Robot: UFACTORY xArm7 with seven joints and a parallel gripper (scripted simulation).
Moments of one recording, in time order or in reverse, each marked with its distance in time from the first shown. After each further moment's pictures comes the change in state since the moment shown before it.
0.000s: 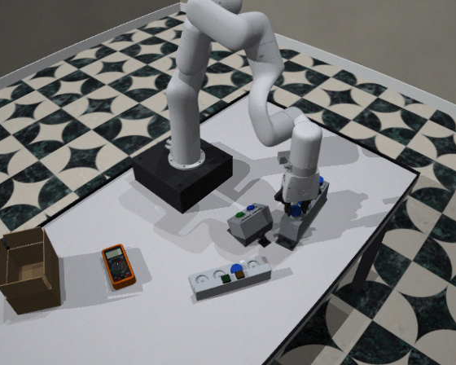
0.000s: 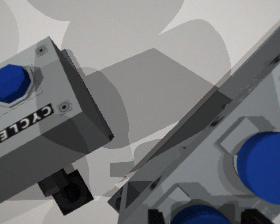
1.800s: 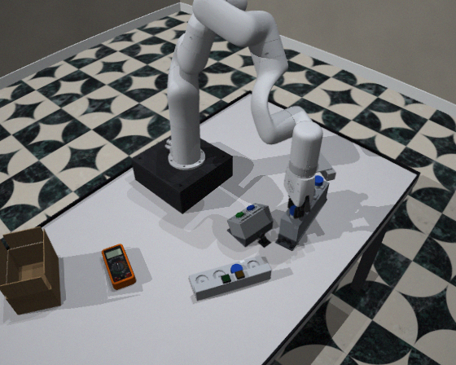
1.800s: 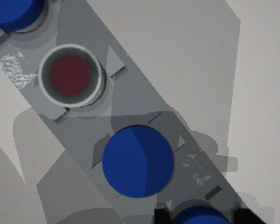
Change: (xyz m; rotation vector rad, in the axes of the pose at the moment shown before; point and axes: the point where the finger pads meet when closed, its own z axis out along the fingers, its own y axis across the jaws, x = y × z) arm 0.000 0.000 0.000 0.002 -0.007 1.444
